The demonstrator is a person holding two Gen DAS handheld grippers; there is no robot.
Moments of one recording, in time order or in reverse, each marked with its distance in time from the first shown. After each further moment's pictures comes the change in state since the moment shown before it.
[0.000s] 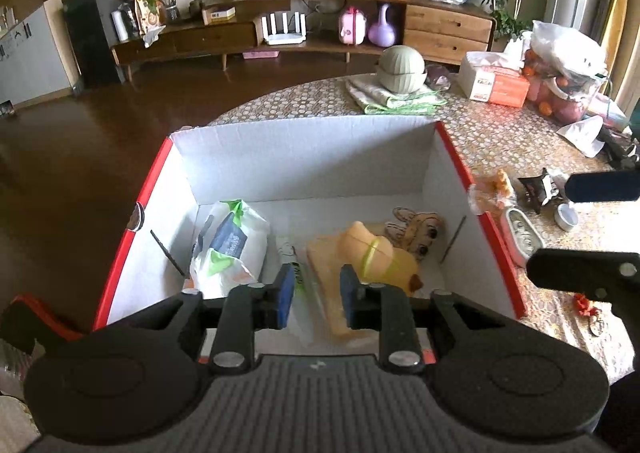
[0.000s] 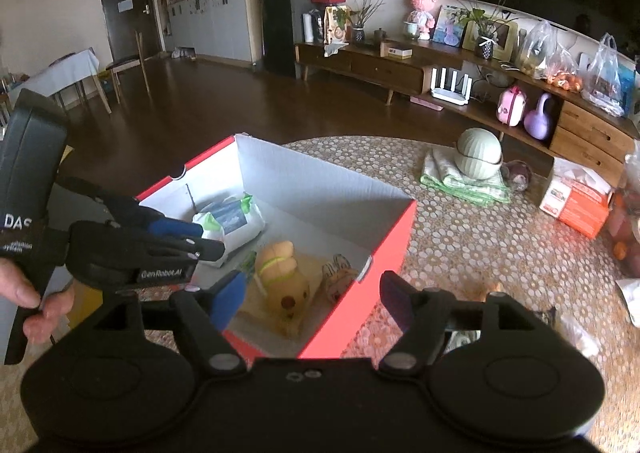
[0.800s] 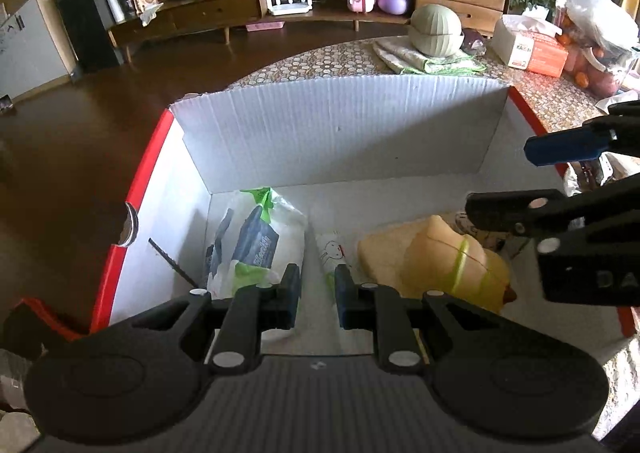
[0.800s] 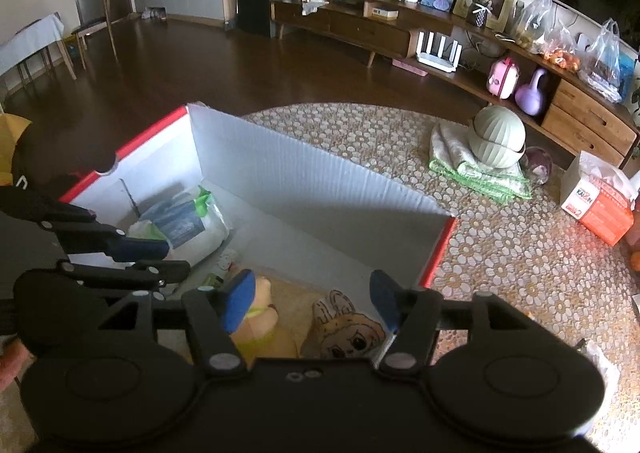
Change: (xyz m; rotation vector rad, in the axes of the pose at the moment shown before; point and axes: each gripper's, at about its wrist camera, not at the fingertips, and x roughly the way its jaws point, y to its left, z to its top) left arm 0.070 0.035 0.010 0.031 0.095 0.028; right arm 0.112 0.009 0.037 -0.007 0.129 -0.094
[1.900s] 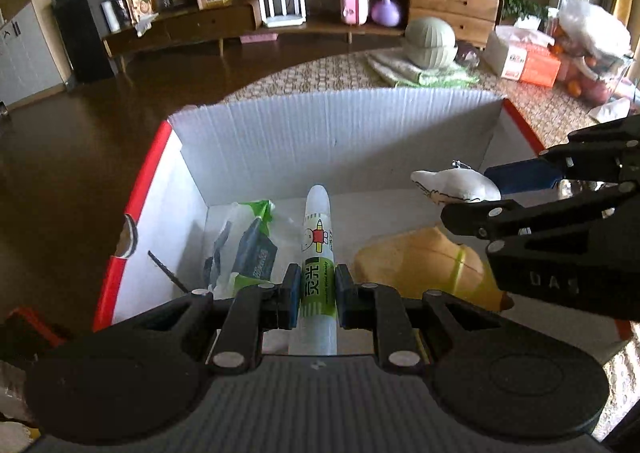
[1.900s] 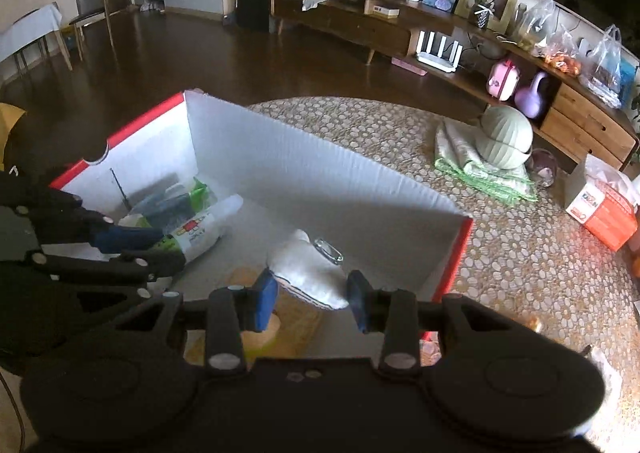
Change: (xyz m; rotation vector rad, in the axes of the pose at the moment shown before) left arm 0.003 0.004 0.001 0.005 -0.032 -0.022; right arm 0.025 0.012 -0.002 -0.027 0.014 -0.029
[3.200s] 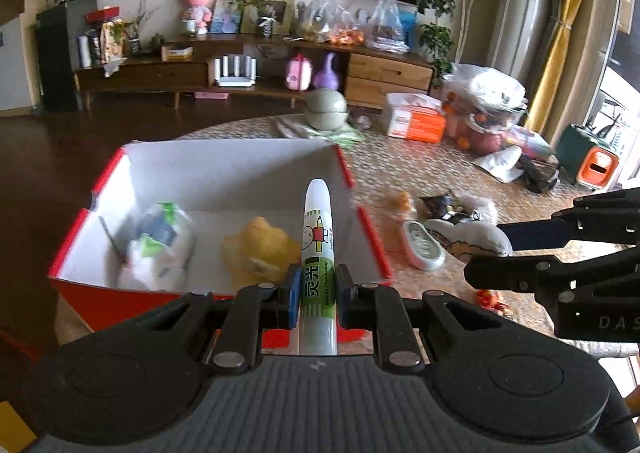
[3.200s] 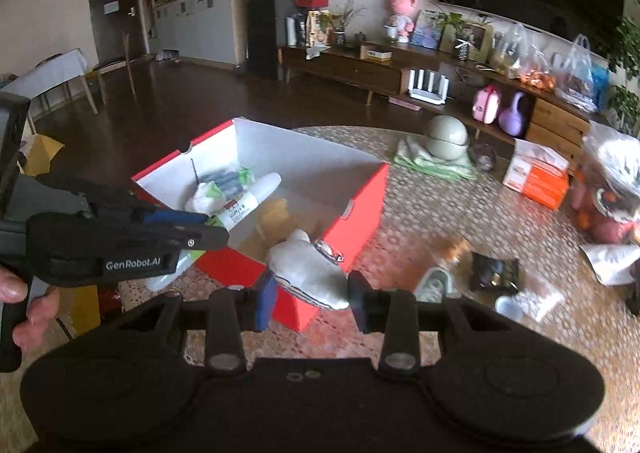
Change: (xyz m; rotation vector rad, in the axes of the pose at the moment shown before) left arm -0.127 -0.067 -0.063 -0.057 -0.225 -0.173; right arm -0.171 -0.021 -0.100 0.041 -0.156 0.056
